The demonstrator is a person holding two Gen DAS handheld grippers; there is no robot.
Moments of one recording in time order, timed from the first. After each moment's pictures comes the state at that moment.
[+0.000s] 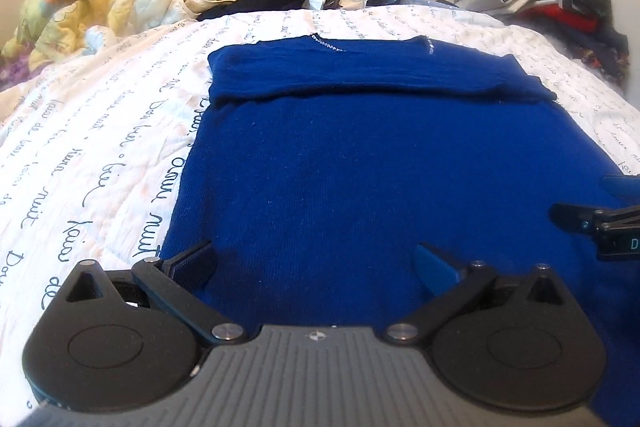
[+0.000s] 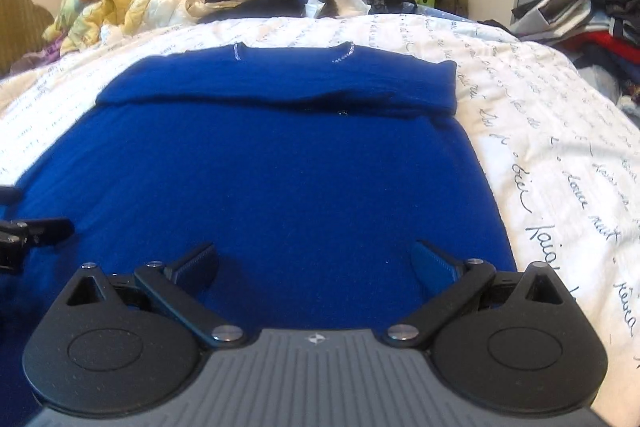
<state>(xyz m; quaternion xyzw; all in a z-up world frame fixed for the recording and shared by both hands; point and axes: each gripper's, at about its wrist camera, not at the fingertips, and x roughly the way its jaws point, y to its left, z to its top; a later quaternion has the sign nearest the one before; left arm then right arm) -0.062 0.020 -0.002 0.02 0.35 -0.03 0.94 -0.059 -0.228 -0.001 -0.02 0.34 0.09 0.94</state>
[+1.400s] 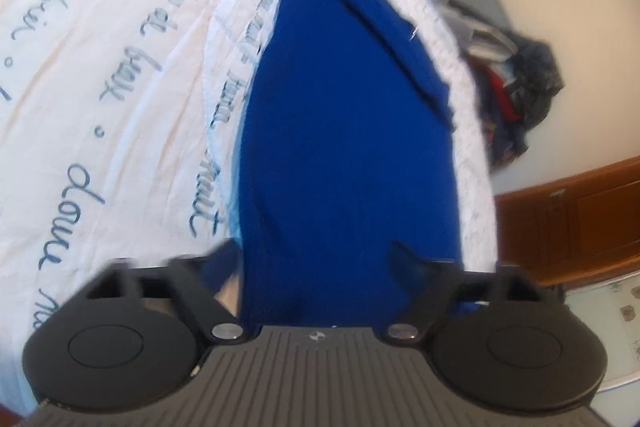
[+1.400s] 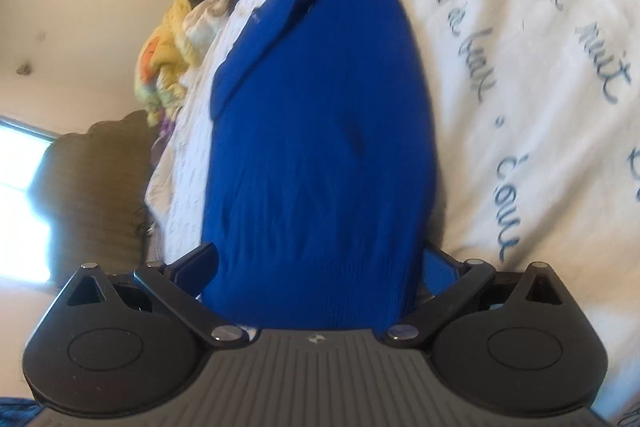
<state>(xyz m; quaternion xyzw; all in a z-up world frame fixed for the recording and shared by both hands) -0.132 0.178 0.008 -0.35 0.52 -0.17 0.76 -0.086 -0.370 0.004 0.39 0.50 0.26 0.73</state>
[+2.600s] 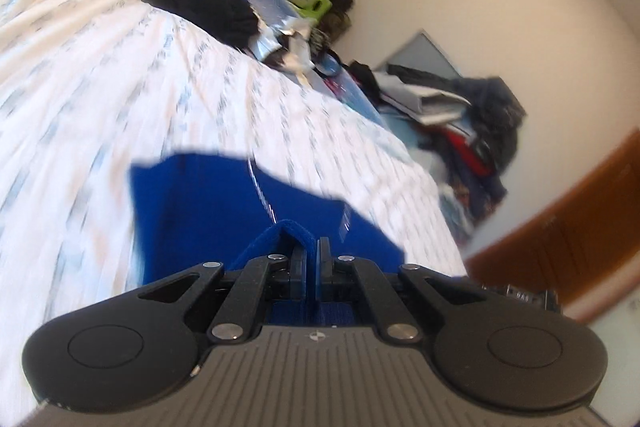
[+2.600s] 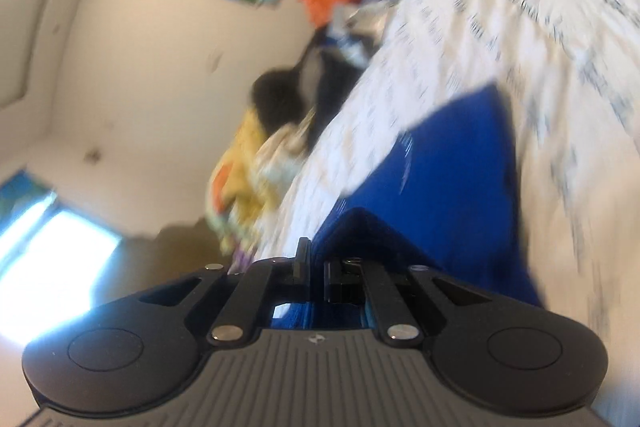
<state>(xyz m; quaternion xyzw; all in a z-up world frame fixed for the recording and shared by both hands) 0.162 0.140 0.114 -0.28 0.36 -0.20 0.86 0.165 -0.387 0.052 0.48 0.34 0.27 0.76</state>
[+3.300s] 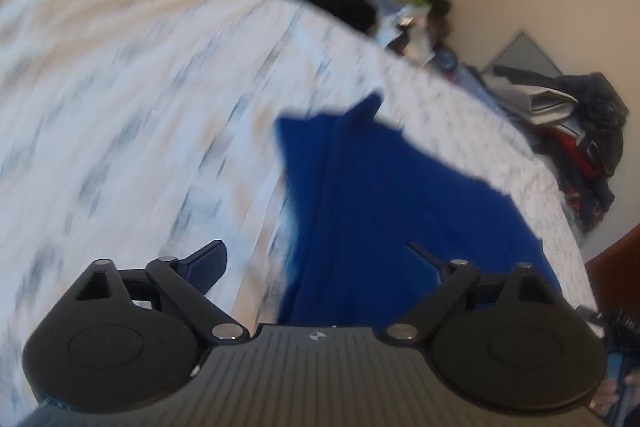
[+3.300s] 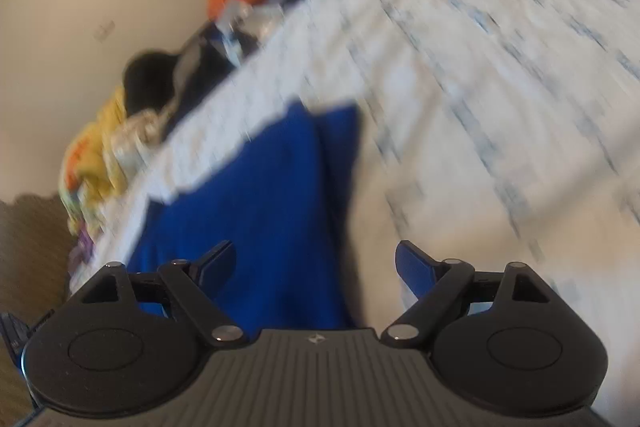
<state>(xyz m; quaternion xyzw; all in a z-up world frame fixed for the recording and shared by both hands) 0.103 0.179 0.043 -0.25 0.41 -0.05 0.88 0.136 -0.386 0.009 0.31 0.41 0.13 0.85</state>
